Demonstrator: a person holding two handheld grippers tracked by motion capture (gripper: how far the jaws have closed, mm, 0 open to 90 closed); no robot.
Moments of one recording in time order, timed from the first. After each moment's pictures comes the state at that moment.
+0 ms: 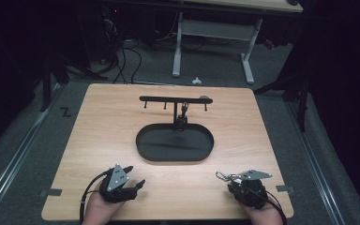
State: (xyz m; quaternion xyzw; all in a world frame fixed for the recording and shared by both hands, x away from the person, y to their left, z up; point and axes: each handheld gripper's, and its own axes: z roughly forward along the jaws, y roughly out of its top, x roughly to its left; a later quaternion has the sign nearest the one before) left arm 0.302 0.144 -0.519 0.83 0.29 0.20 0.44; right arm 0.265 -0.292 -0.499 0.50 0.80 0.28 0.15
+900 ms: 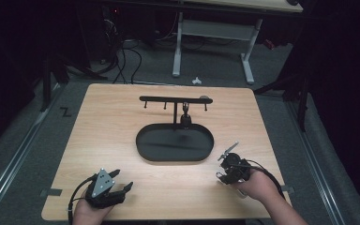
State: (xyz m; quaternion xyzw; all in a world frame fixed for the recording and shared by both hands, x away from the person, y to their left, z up) left arm 0.287 0.177 -0.519 0.81 0.33 0.21 0.44; right arm 0.351 -0.257 -0.484 0.40 0.91 0.09 0.06
